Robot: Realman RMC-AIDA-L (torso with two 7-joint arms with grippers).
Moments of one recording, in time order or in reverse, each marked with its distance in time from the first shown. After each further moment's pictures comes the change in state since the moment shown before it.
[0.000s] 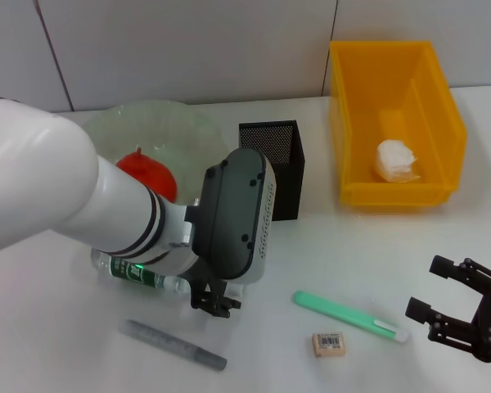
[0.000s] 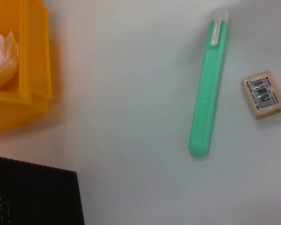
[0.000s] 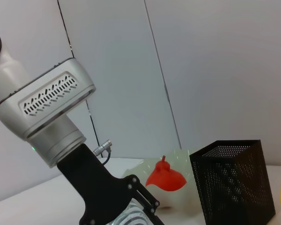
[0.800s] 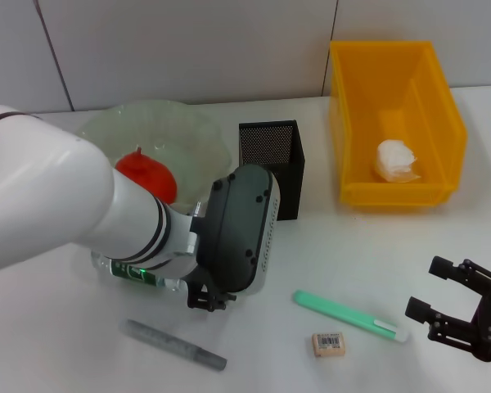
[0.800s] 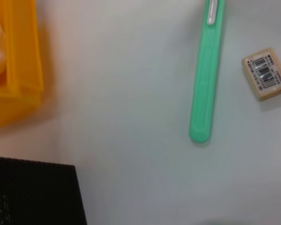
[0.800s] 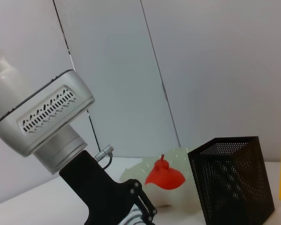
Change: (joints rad) left arm -0.007 0.000 0.052 -0.027 0.041 -0.048 -0.004; right arm 0.007 -0.005 0.000 -0.016 0.000 0.005 0.013
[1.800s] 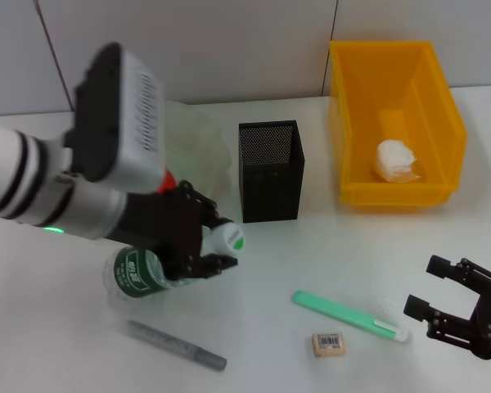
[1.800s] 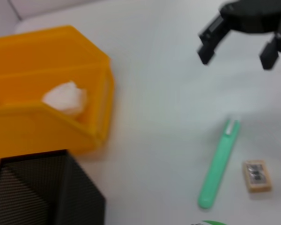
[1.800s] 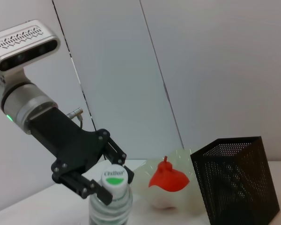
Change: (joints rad) left arm 0.126 0.011 -0.506 0.146 -0.310 0.333 0.149; right arm 0.009 -0.003 0.000 -0.007 0.000 -0.008 0.025
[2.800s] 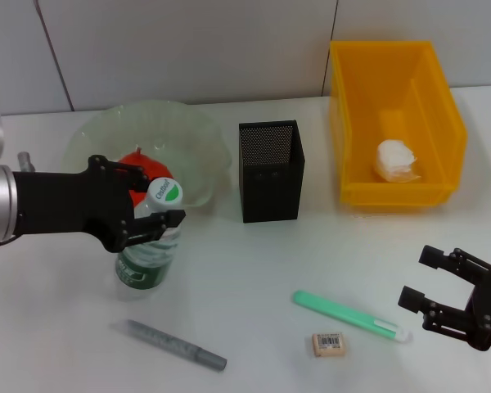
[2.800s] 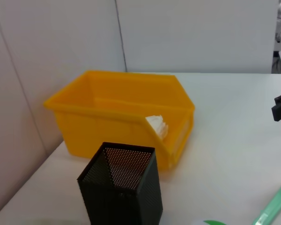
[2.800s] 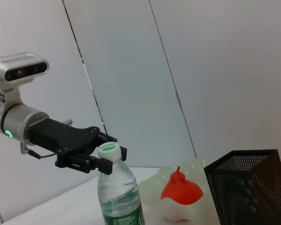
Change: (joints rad) left arm 0.176 0.002 -0.278 -0.042 -0.234 0.012 0.089; right arm 0.022 0.001 0.000 0.018 0.000 -0.026 0.028
